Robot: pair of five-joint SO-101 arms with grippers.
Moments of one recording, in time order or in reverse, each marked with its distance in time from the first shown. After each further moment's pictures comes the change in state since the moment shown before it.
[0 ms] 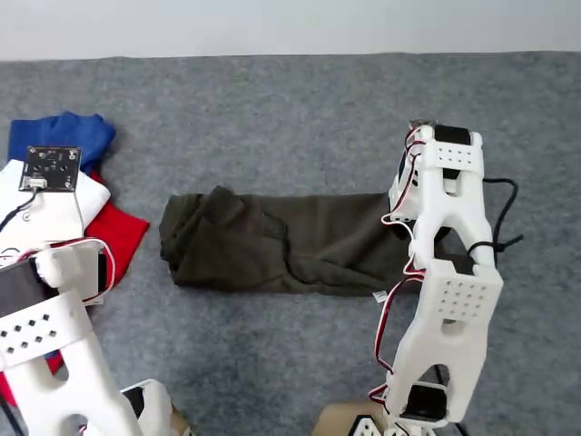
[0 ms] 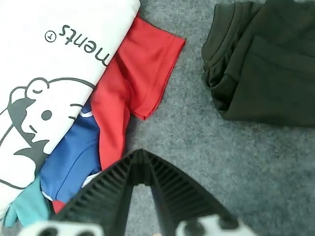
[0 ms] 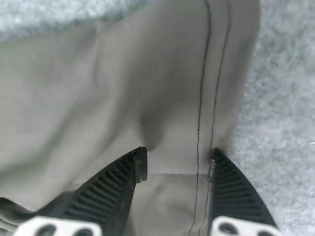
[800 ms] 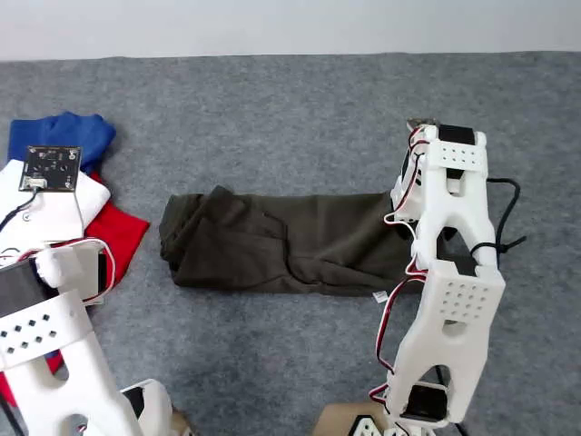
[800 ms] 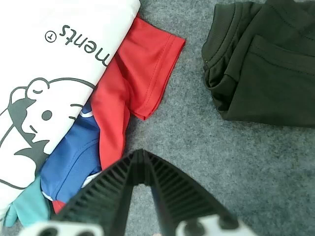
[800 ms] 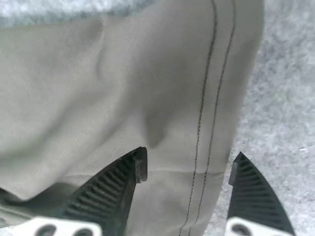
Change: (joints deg) left arm 0.0 0.0 0.0 0.0 0.0; right arm 0.6 0.3 0.1 0.2 4.8
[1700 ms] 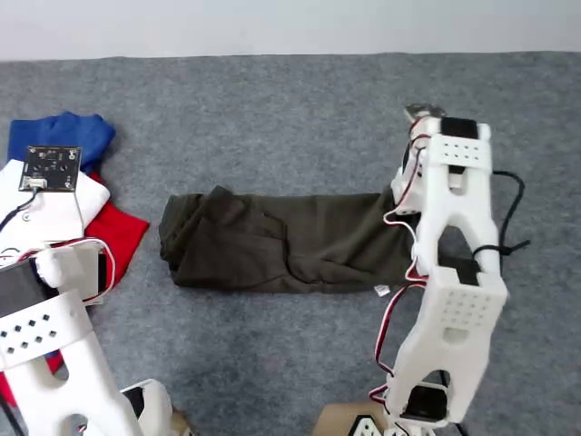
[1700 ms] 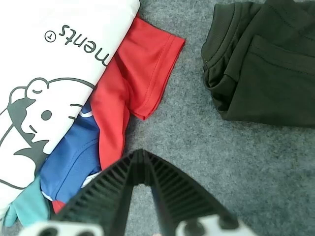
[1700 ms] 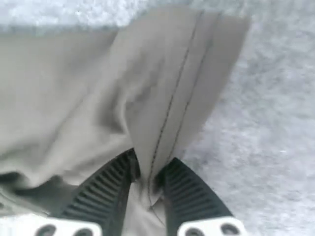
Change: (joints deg) left arm 0.0 0.0 0.0 0.0 0.0; right arm 0.2 -6.4 -0.1 0.7 3.7
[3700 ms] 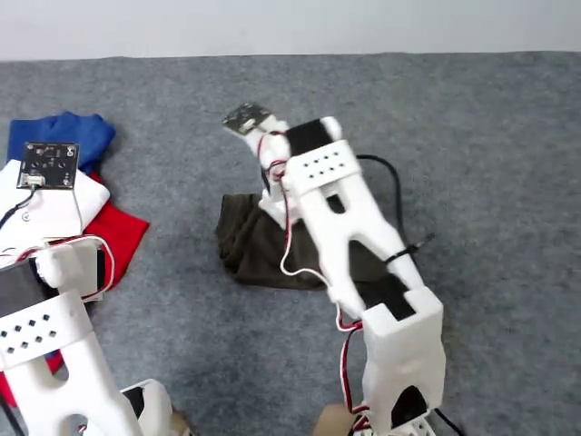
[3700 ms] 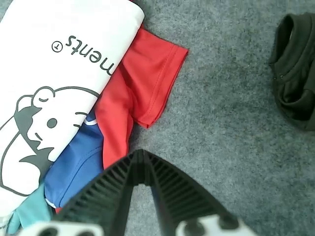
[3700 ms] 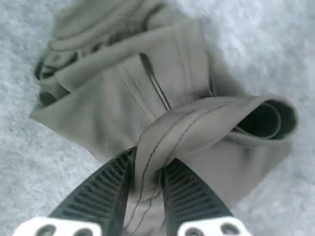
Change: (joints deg) left arm 0.0 0.0 0.0 -2.0 0.0; right arm -34.8 -8.4 0.0 0.3 6.7
